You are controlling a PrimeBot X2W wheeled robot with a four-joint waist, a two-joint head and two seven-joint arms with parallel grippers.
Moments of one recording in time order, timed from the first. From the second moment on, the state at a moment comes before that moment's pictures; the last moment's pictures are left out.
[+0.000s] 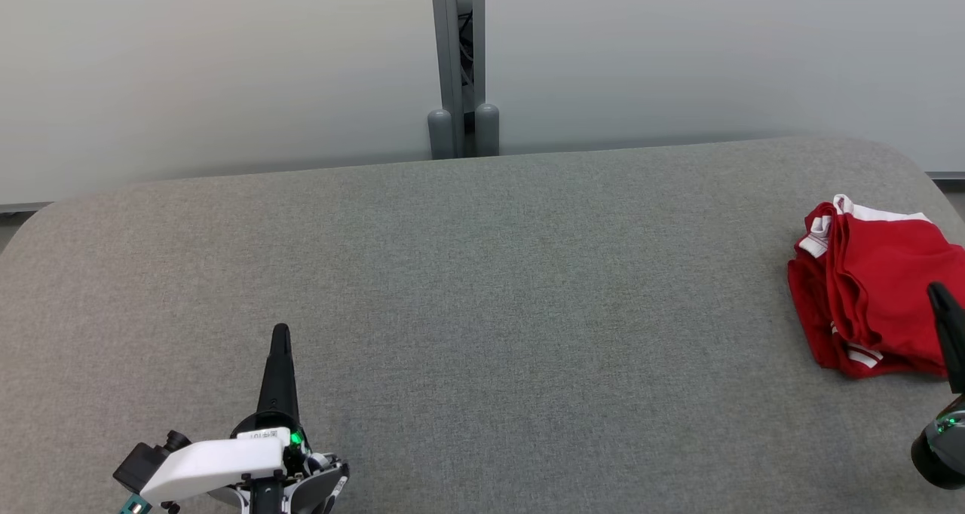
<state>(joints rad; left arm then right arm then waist) -0.07 0.05 -0.22 0.19 -1.64 -0.13 -0.26 -0.27 -0.10 -0.48 0.43 1.55 0.13 0.52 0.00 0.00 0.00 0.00</state>
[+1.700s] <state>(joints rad) -0.07 0.05 -0.22 0.19 -1.64 -0.13 -0.26 -0.27 -0.10 -0.47 0.43 1.55 0.13 0.51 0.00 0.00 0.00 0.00</state>
